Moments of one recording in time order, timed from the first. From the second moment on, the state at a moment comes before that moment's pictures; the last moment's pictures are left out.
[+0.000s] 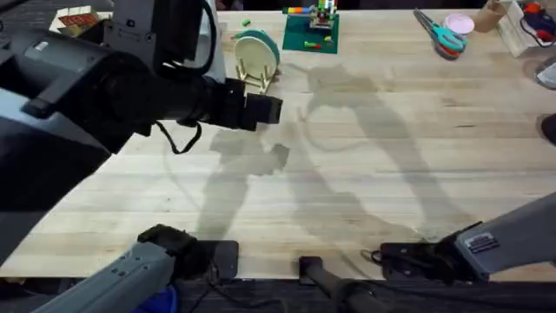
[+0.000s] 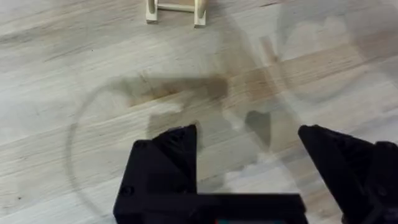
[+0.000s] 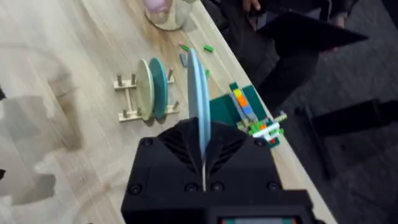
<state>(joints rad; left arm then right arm) -0.33 1.07 0.95 -0.85 0.11 -0.14 0.39 1.77 1.93 -0.82 -0.28 -0.62</state>
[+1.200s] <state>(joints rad) -0.33 1.07 0.95 -0.85 0.11 -0.14 0.47 1.81 1.93 -0.84 -0.40 -0.64</state>
